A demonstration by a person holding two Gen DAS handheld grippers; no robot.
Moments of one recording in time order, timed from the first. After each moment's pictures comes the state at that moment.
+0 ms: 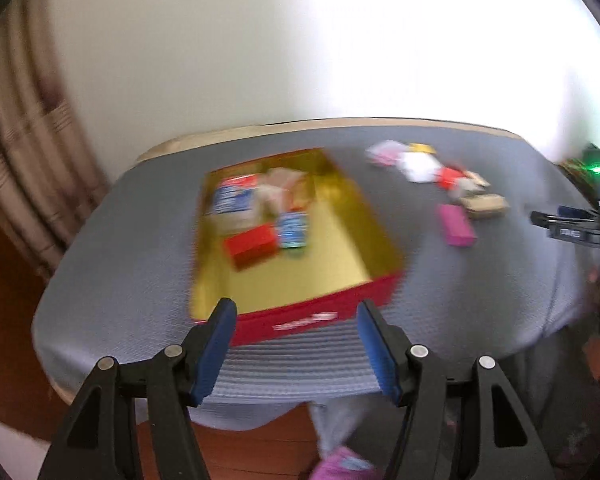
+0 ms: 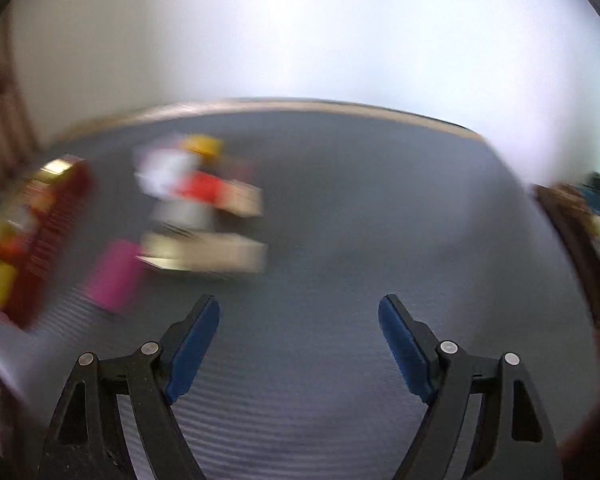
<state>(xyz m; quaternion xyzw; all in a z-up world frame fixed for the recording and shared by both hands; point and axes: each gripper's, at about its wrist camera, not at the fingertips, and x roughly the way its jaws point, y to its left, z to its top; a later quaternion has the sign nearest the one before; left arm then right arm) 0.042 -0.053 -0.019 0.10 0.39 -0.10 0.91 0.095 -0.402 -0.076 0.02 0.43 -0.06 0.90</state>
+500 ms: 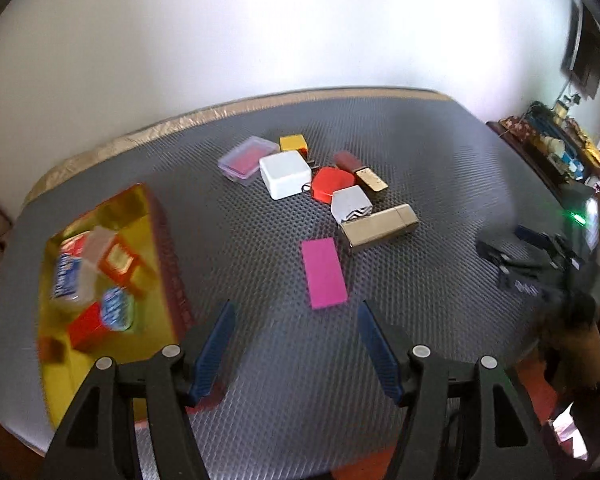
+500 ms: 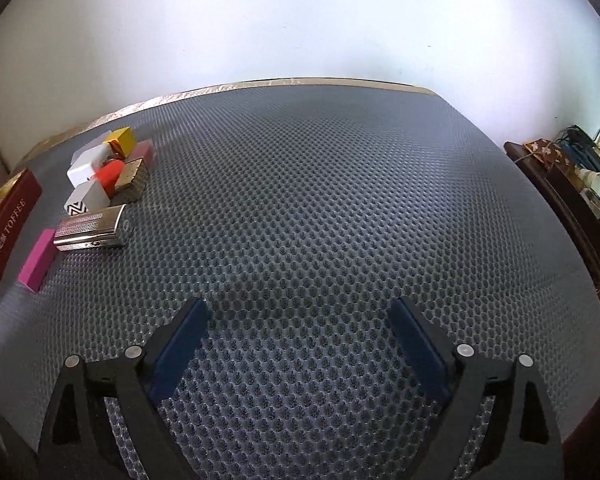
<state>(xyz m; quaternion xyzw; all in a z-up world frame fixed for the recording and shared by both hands) 0.129 -0.211 -0.034 0.12 0.46 -0.22 0.85 0.082 -0.471 -0.110 0.08 0.42 -0.07 0.90</state>
